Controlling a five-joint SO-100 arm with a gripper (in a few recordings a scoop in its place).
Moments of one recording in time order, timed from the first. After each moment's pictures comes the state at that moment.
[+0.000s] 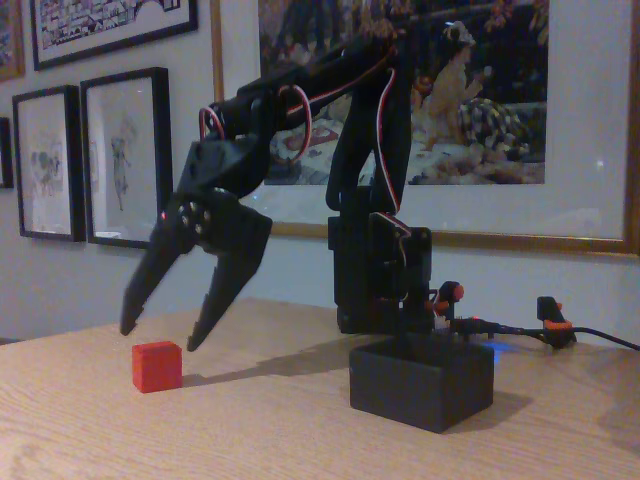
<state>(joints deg) -11.6 106.1 134.9 43.8 -18.3</state>
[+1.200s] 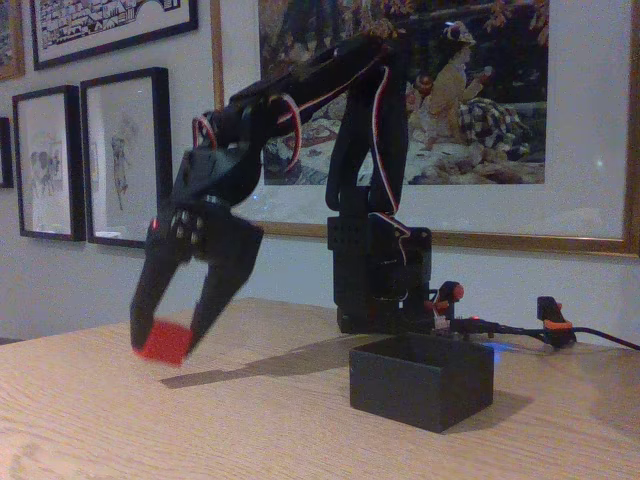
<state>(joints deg) -13.1 106.2 134.2 43.2 -13.5</state>
